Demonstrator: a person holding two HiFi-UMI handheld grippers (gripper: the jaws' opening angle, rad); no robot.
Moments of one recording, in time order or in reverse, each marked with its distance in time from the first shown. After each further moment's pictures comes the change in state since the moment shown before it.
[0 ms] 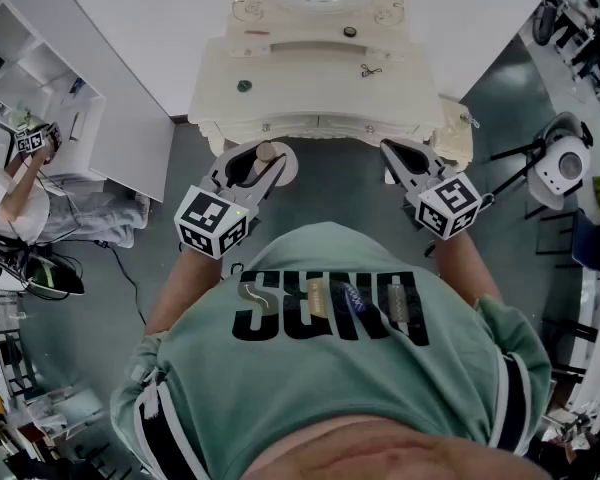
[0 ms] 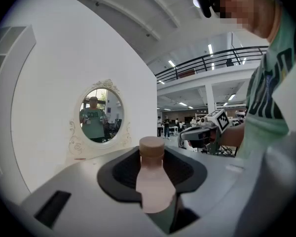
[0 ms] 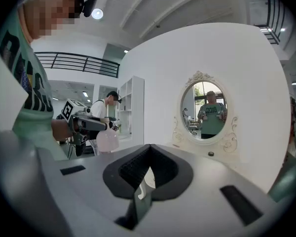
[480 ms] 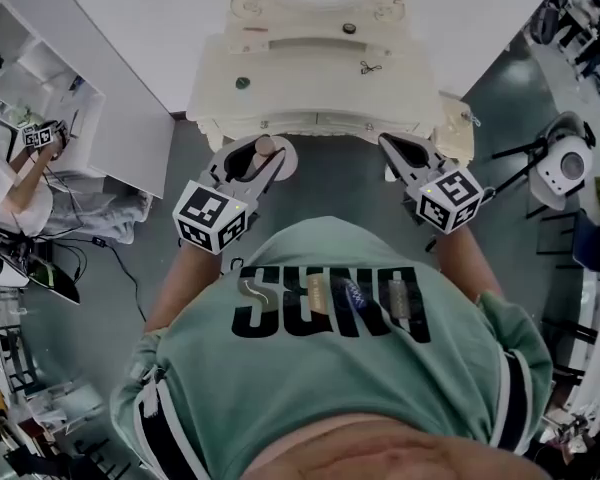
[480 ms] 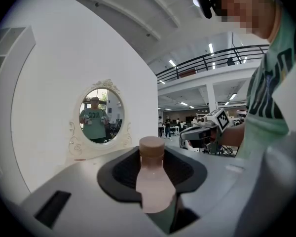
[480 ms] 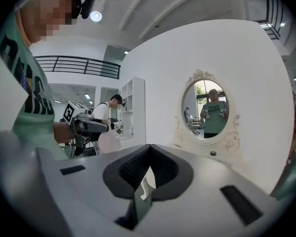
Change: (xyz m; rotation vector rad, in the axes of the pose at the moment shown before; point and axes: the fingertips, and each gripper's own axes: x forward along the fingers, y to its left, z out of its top) left arm 0.011 -0.005 0.006 0.003 -0.002 0.012; right arm -0.003 -0.009 0.005 0.014 -0.004 0.029
